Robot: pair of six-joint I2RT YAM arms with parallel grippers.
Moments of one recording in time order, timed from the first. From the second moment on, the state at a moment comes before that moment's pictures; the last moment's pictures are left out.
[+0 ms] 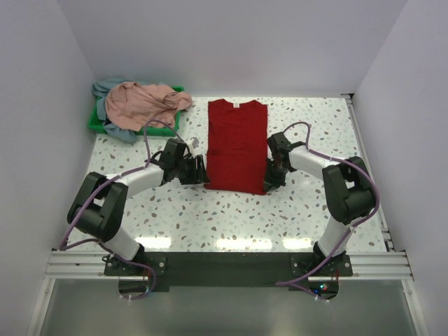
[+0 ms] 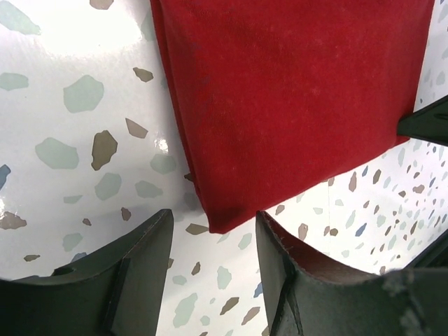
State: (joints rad) left arm -0.41 1.59 0.82 -0.13 0.33 -0.47; right arm 0.39 1.78 1.08 -0.65 -0.13 0.61
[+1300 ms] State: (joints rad) left arm -0.47 1.69 0.84 -0.12 0.29 -0.49; right arm 0.40 1.76 1.05 -0.64 -0.13 0.62
